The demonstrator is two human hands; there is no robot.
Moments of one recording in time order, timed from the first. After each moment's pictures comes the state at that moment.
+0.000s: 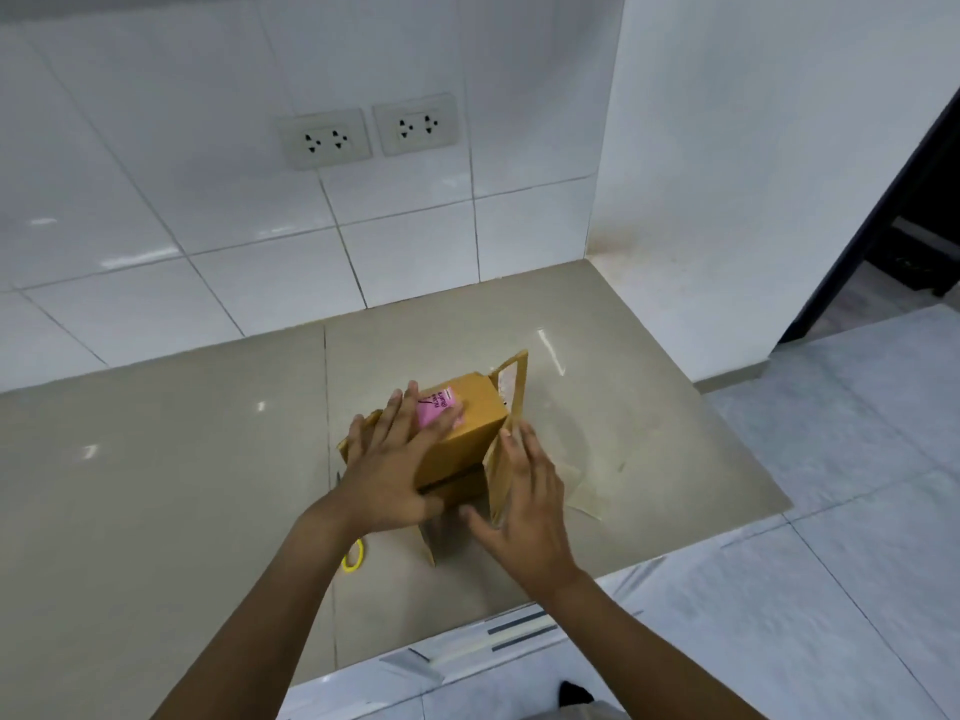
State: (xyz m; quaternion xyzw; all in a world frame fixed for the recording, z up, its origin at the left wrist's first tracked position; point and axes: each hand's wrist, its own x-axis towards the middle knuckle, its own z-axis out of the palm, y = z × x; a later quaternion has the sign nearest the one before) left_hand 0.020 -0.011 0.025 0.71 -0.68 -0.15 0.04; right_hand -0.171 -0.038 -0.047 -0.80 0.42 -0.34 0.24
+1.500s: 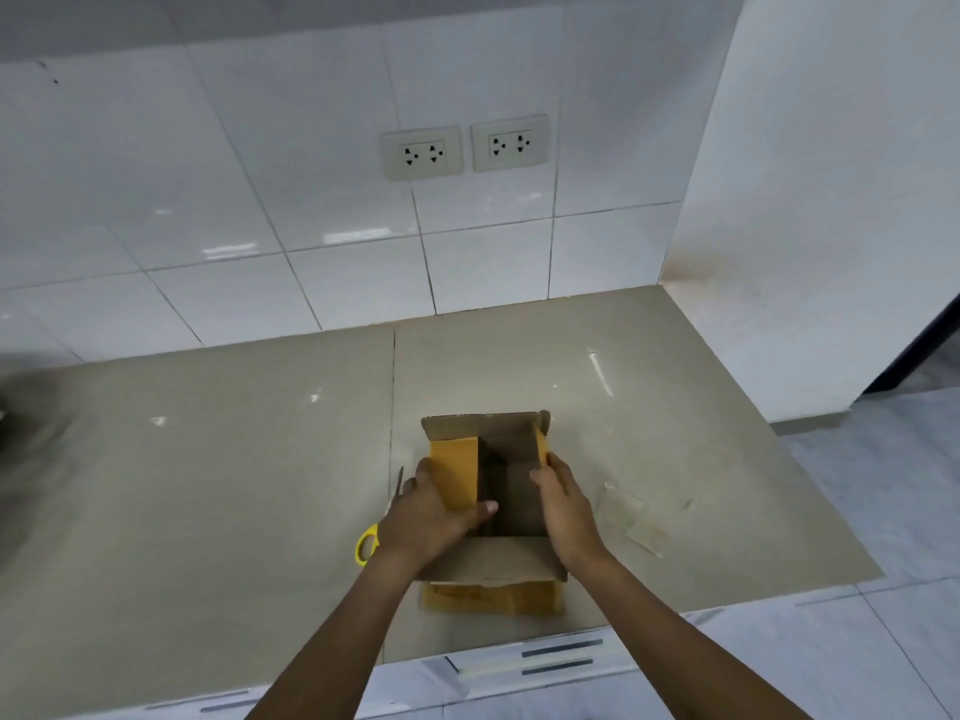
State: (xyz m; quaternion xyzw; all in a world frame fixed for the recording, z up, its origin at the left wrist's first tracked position) left_hand 0.030 0.022 -0.025 0.86 -0.39 -0.27 0.18; right_hand -0.128 -0.064 -0.052 -0.56 0.49 -0.26 0.61
